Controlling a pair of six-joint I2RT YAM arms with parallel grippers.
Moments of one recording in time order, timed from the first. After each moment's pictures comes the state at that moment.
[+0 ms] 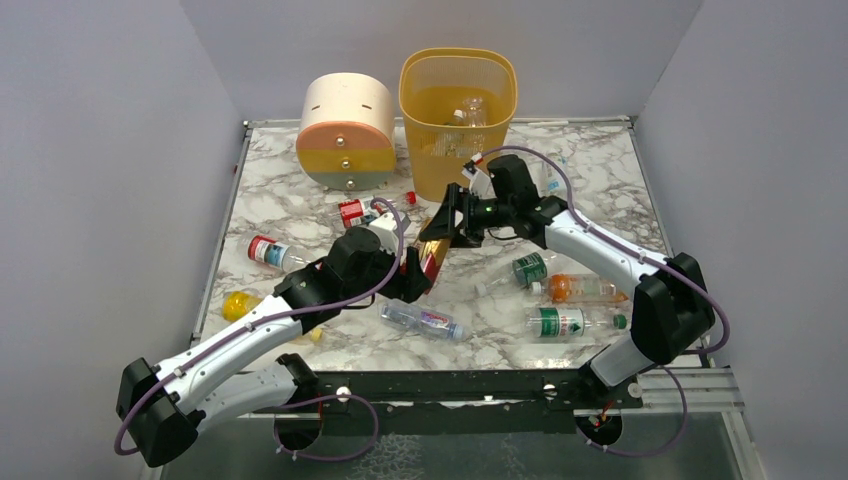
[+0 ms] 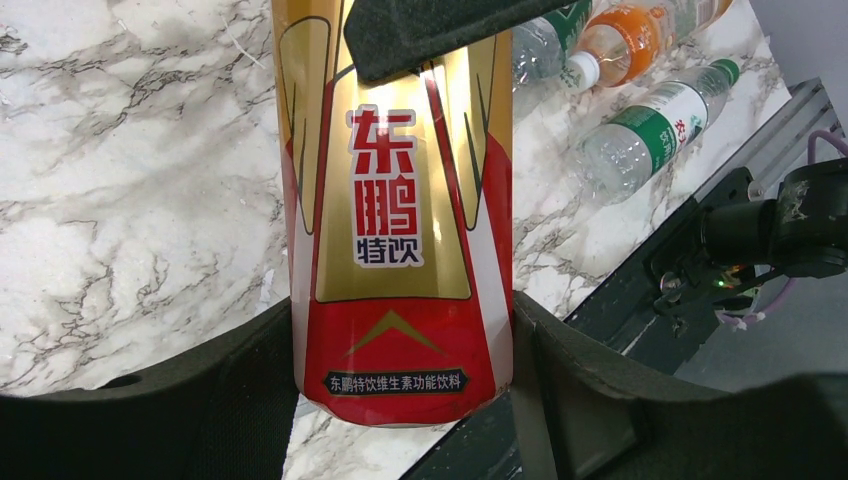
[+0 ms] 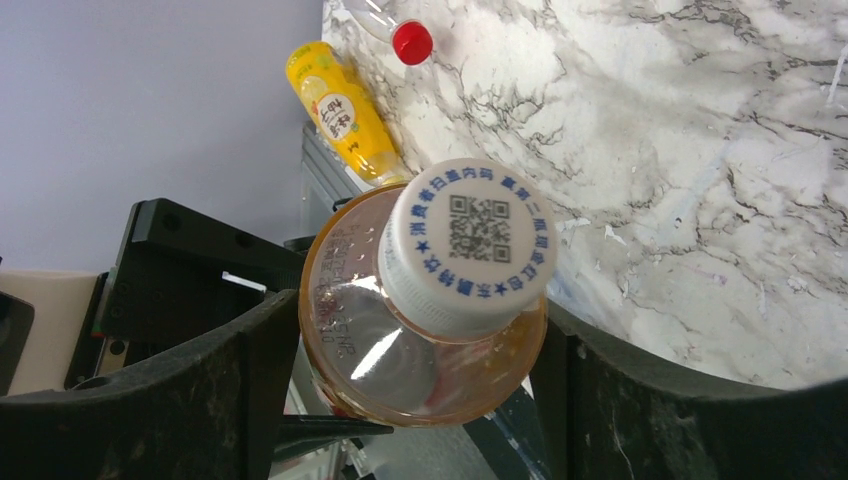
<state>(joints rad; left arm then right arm) -0.82 0.93 0.74 -0.37 0.09 -0.45 0.59 1.55 1.15 -0.23 -0.64 0.81</state>
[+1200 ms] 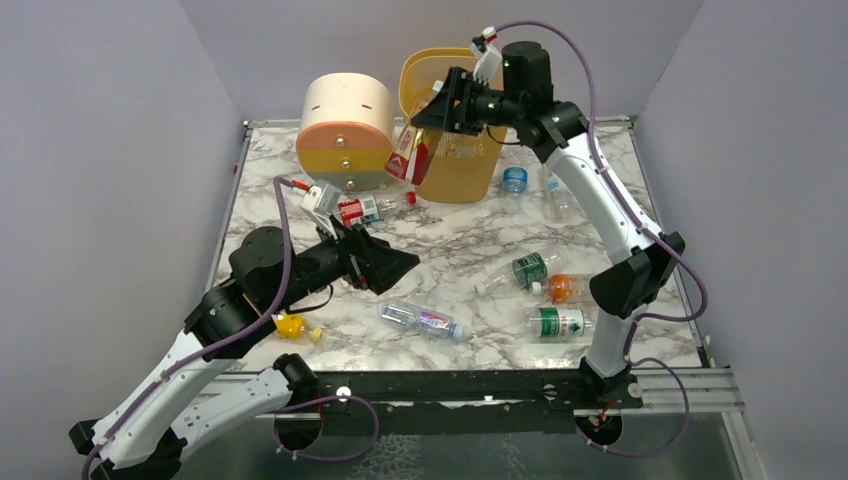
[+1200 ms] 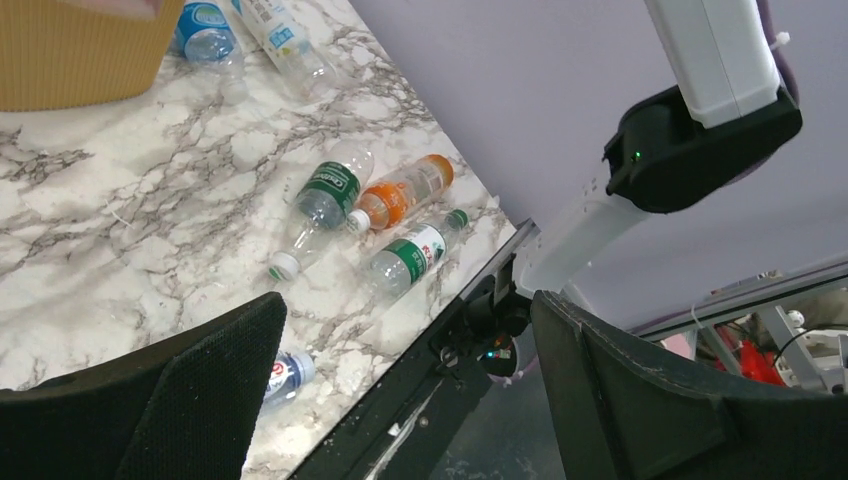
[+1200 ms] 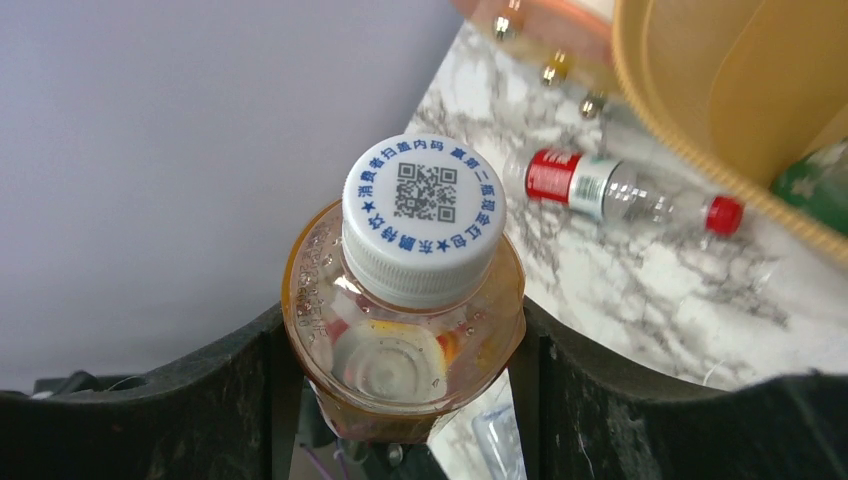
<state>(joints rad) -0.82 0.69 1.06 -0.50 0.14 -0.64 0.53 1.85 2.07 -0.56 -0.52 0.60</state>
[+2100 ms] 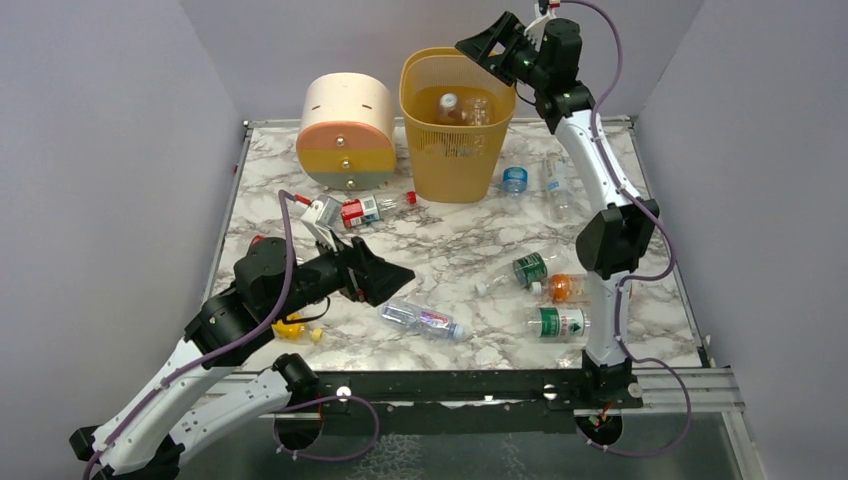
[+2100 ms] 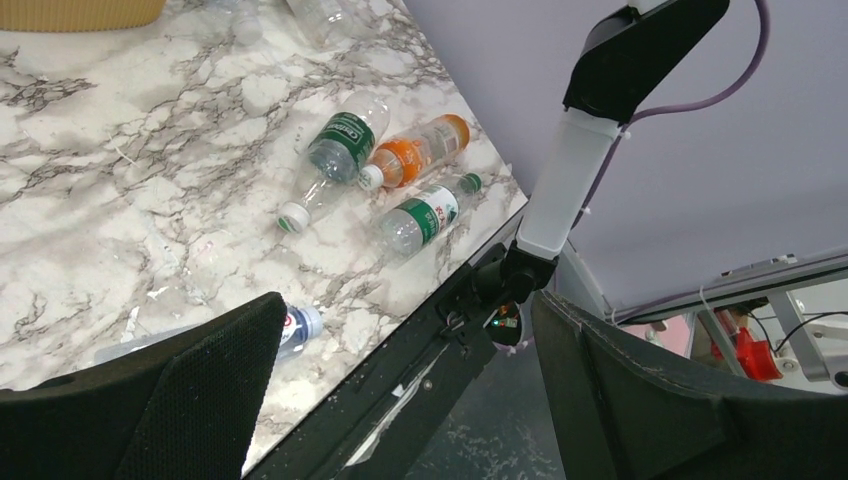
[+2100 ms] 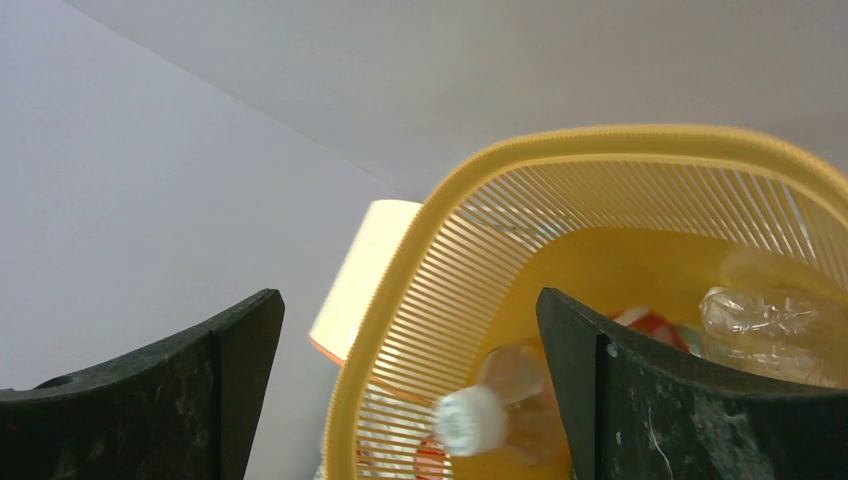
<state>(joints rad) -0.82 0.62 0.98 -0.56 0.15 -0.68 0.26 2.19 2.36 -0.17 -0.42 0.79</state>
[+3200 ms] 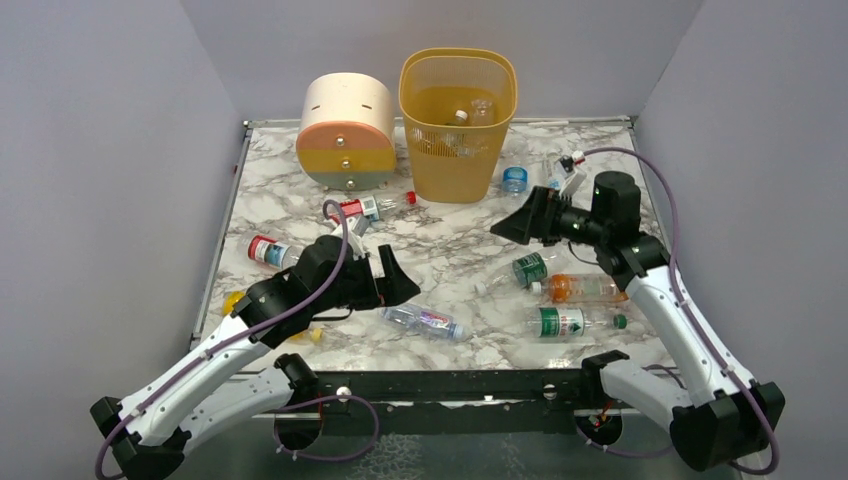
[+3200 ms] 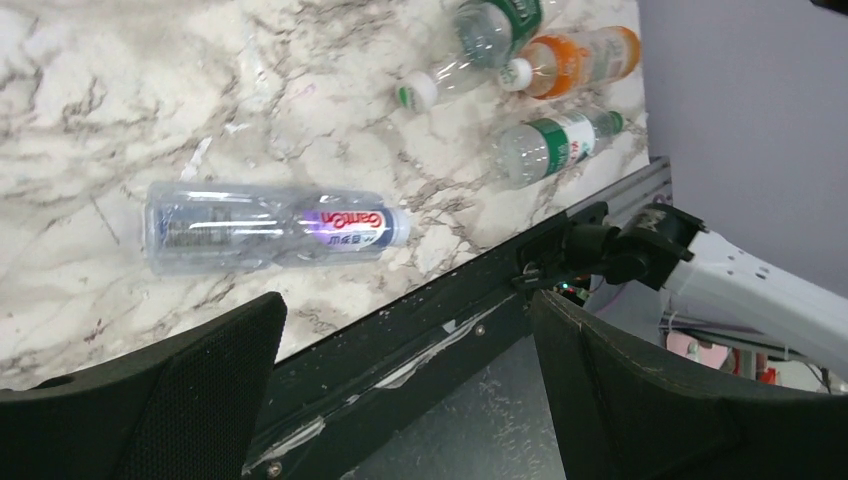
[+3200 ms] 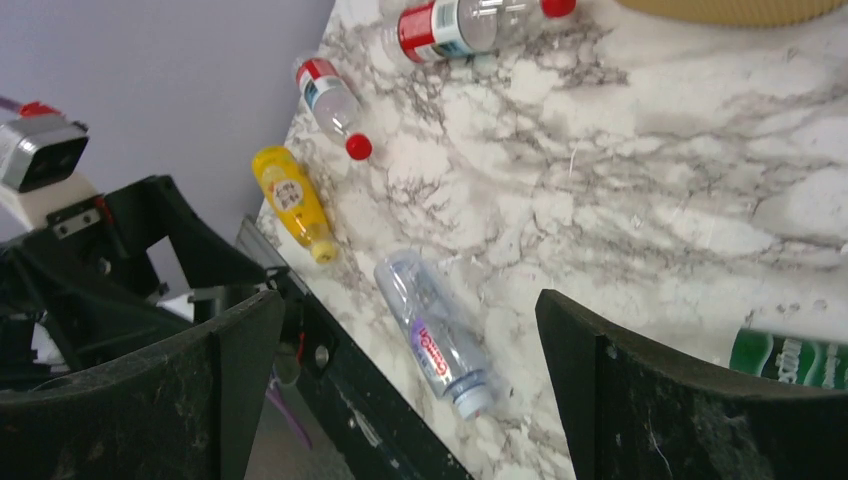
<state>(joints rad) -0.82 0.75 0.86 -0.71 0.07 -0.86 0.26 1.03 0.95 -0.34 -0.64 0.53</state>
